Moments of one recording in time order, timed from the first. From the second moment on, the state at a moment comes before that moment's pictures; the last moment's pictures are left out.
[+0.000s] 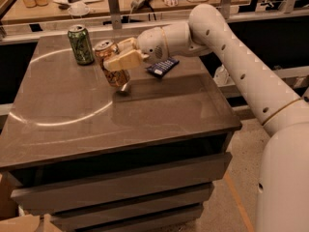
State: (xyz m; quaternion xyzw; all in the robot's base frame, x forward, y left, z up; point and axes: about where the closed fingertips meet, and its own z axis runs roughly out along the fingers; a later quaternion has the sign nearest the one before) arm 0.628 0.109 0.923 -0.57 0.53 0.48 0.40
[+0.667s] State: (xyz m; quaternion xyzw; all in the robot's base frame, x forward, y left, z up) arm 0.629 0.109 0.918 -0.55 0.50 0.51 0.43
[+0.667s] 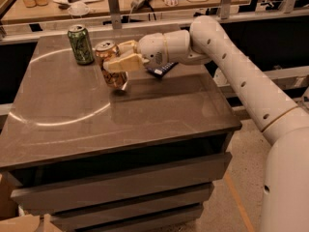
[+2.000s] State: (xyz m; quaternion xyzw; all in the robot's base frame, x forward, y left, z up) arm 0.619 0.106 0.899 -0.56 0.51 0.50 0.42
